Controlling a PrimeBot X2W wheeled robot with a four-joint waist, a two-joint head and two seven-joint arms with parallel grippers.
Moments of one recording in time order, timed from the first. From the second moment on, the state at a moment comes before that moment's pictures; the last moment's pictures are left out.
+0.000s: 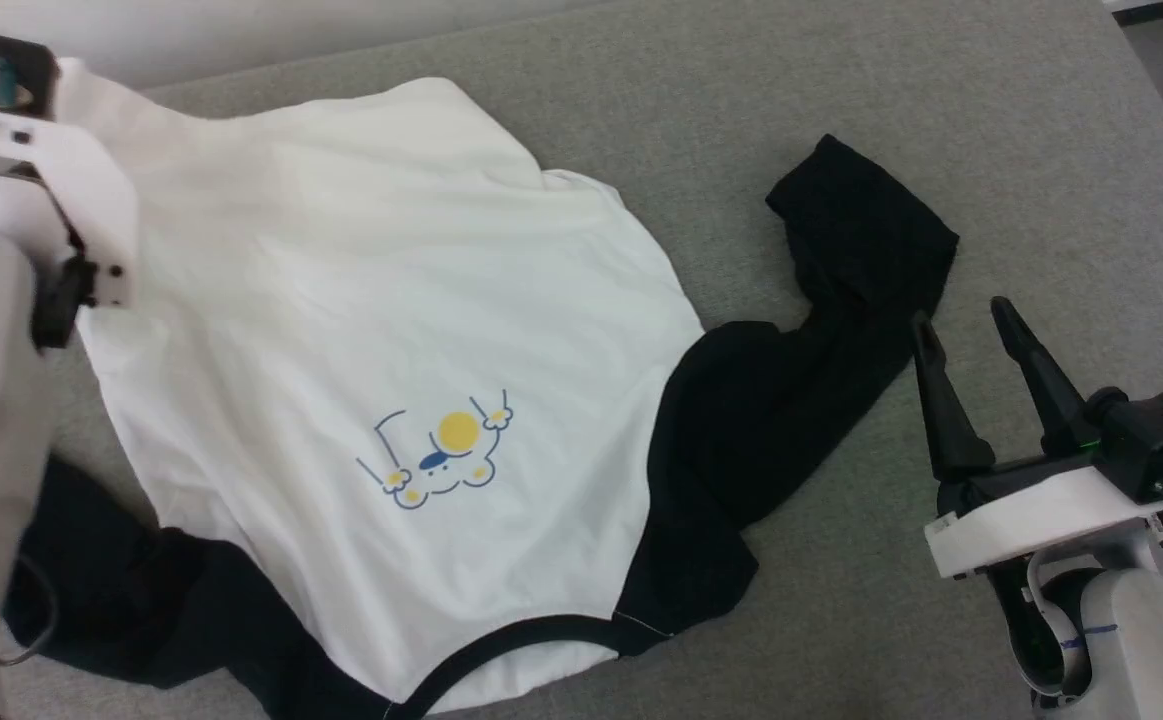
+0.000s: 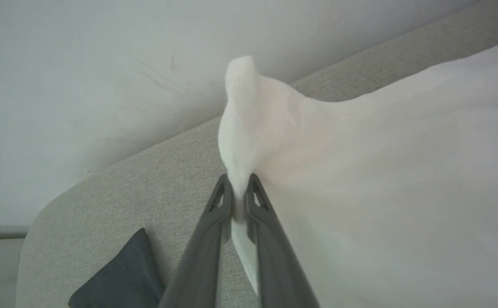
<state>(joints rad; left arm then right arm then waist) -0.98 0.55 -0.46 0.78 -0.30 0.07 0.43 -0.16 -0.11 0.03 0.03 0.22 0.13 -0.13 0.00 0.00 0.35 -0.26</state>
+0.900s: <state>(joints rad) -0.32 0.31 -0.41 0.13 -0.39 0.18 -0.26 -0.40 -0.42 0.19 0.18 0.40 0.13 0.35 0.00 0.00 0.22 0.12</state>
